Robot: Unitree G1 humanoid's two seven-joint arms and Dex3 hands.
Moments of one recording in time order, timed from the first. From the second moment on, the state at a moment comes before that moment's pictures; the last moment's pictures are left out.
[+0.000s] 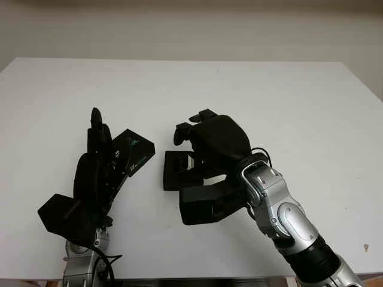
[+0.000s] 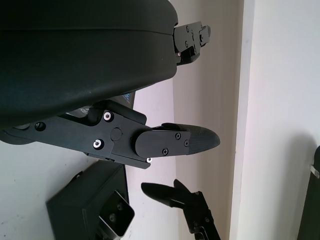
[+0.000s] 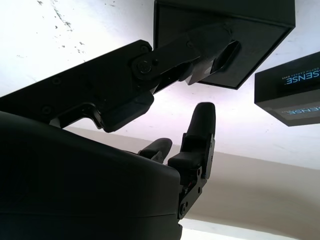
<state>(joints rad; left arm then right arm) 0.02 0.07 0.14 -0.05 -0.13 -0.21 -0.09 -0.41 -0.27 0.46 -0.21 -1.17 0.18 0.33</state>
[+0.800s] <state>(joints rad) 0.02 0.07 0.14 -0.05 -0.14 -0.21 -0.09 -0.41 -0.26 0.47 -0.13 -1.20 0.19 0.27</state>
